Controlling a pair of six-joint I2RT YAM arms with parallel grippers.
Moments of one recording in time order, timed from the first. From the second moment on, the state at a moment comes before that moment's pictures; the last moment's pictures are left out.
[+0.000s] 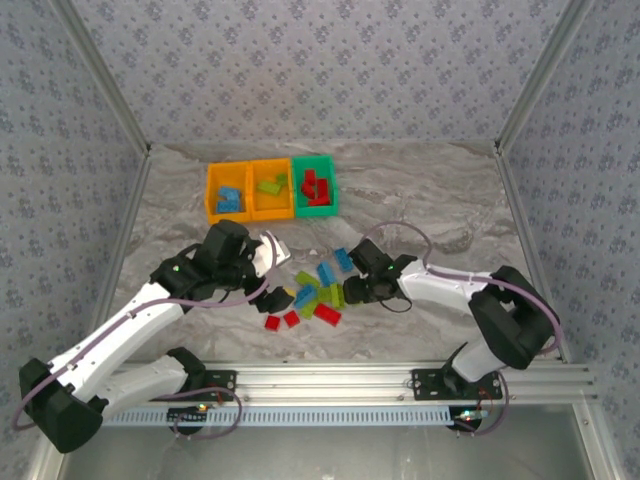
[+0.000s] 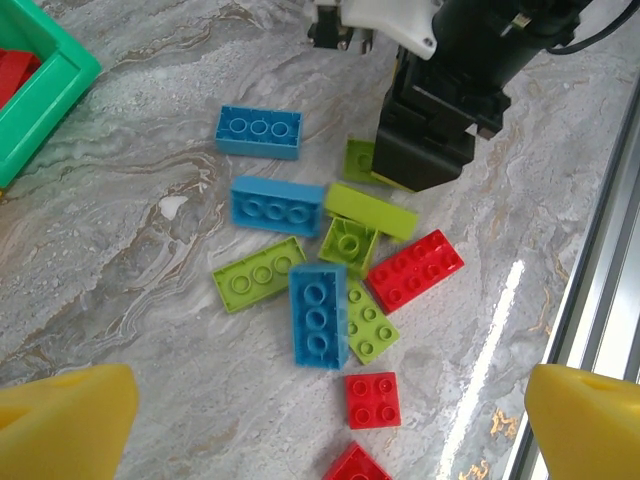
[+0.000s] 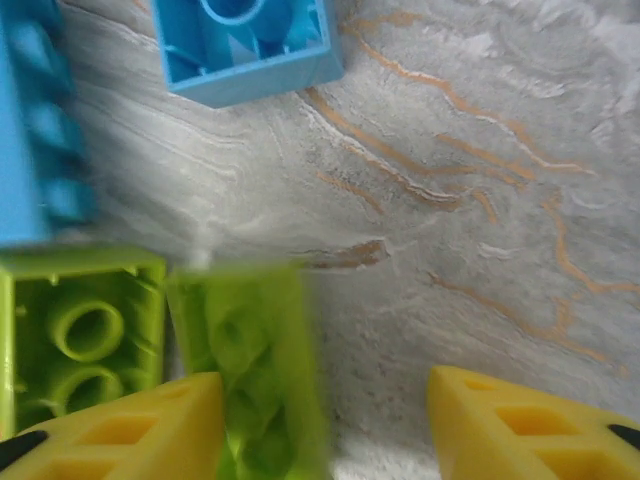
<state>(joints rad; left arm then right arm) -0.69 0.97 0.88 -0.71 0.31 0.27 0.76 1.53 0.75 -0.42 0.01 0.54</state>
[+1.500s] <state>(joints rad) -0.37 0.84 0.84 -0.56 -0.01 -0.05 0.80 2.49 2.34 -0.50 0.23 0.14</state>
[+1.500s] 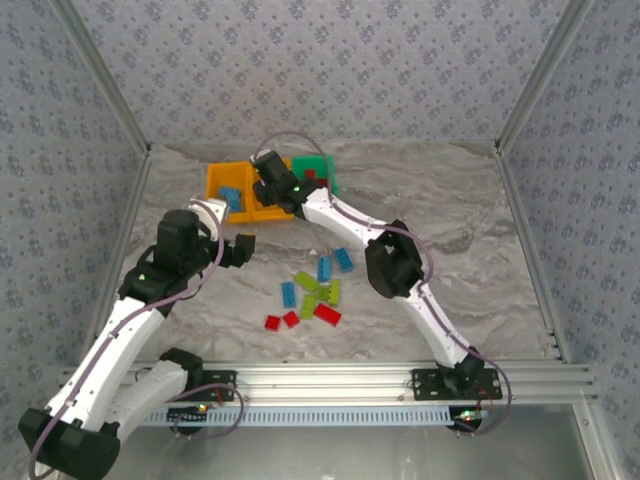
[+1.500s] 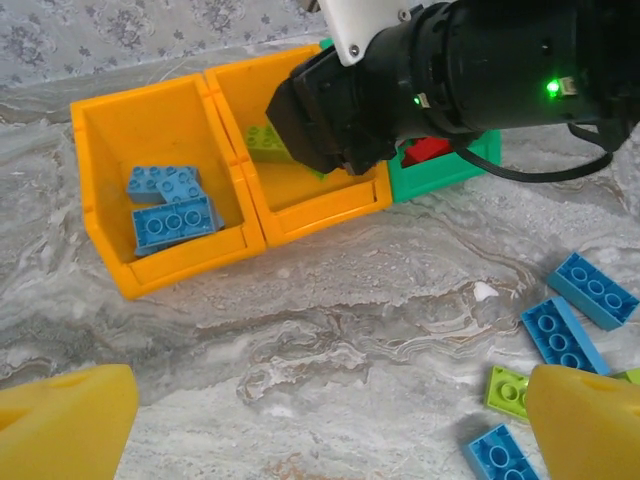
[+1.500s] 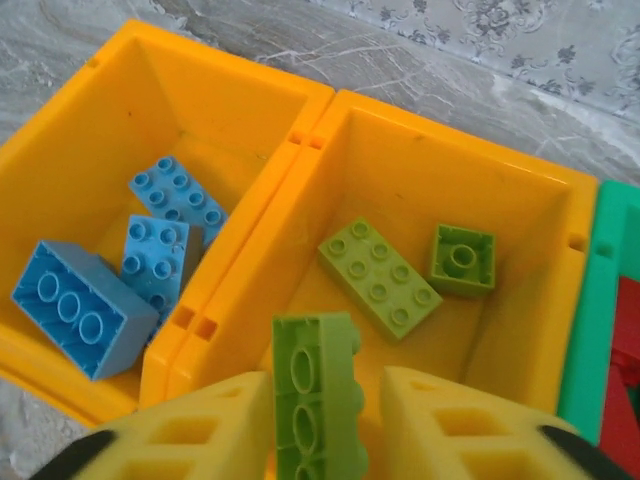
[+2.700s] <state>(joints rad) -0.74 1.53 0.92 -0.70 0.00 -0.78 1.03 0.86 1.01 -1.00 0.27 0.54</state>
